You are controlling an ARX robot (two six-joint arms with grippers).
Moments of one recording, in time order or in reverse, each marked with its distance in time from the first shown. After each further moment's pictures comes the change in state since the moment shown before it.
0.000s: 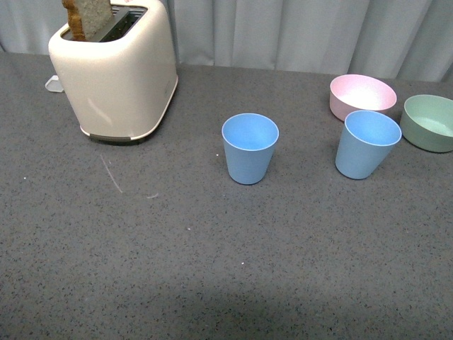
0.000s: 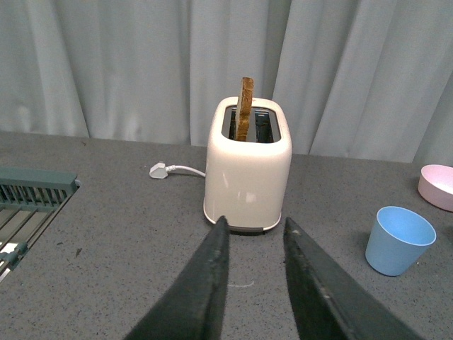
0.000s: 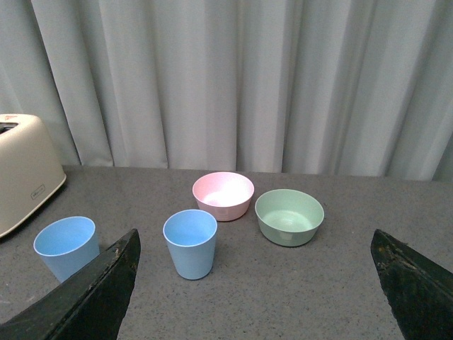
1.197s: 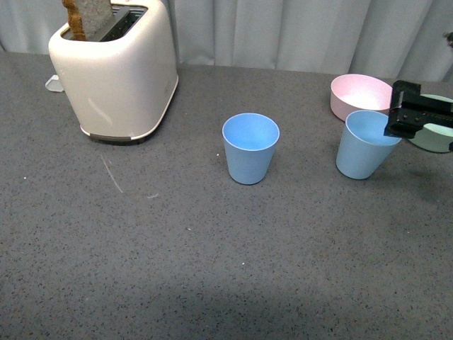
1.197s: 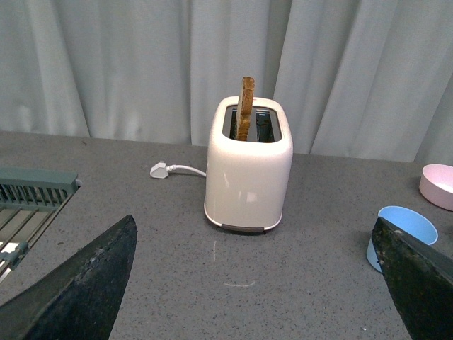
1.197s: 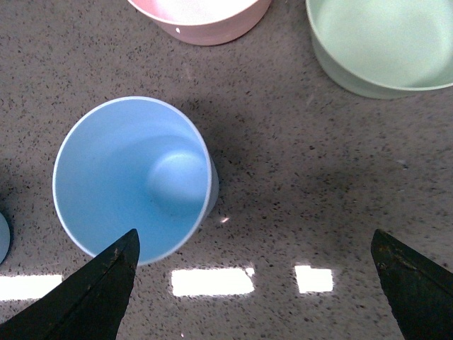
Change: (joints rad) left arm 0.000 0.000 0.000 0.000 0.000 0.002; right arm 0.037 1.934 0.996 0.034 -0.051 0.274
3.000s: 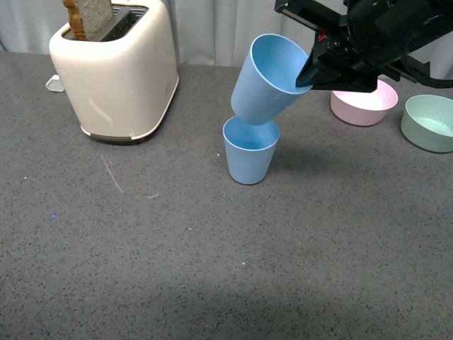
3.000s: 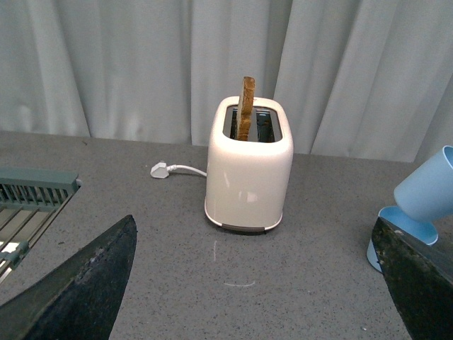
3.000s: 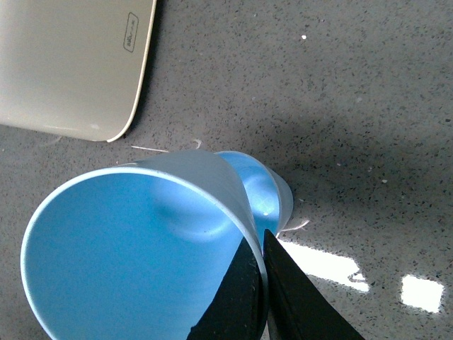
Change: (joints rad) left arm 0.000 0.000 0.000 0.000 0.000 0.000; right arm 0.257 -0.030 0.233 -0.189 -0.261 0.155
